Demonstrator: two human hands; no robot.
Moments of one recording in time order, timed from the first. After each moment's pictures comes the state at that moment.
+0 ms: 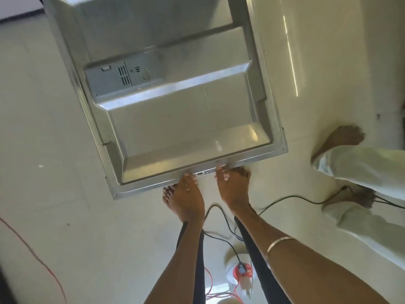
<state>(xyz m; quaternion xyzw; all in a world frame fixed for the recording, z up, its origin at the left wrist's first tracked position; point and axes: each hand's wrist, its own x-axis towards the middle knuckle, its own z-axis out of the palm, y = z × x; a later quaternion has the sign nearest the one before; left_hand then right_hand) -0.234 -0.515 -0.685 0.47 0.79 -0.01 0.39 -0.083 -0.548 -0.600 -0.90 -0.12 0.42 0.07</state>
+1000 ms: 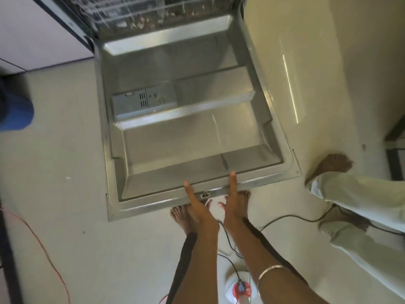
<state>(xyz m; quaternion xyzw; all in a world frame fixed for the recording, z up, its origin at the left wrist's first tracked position) -0.161 -0.483 -0.499 0.07 0.78 0.26 0.57 -0.093 -0.503 -0.485 -0.72 0.27 0.42 0.47</state>
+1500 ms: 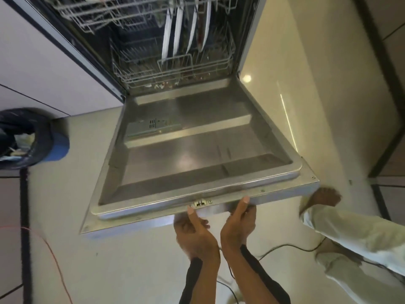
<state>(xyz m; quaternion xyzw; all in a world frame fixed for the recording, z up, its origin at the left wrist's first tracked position) -0.121 -0.438 -0.325 0.30 0.76 0.40 0.41 -0.084 -0.447 -0.336 -0.83 0.11 0.15 0.53</state>
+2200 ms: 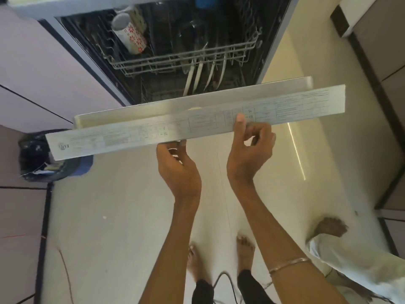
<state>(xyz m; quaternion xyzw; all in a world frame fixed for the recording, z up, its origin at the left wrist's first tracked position) -0.083 -0.240 -0.187 0.56 0.60 0.49 0.31 0.019 -0.265 -0.176 -0.75 -0.18 -0.01 0.64</state>
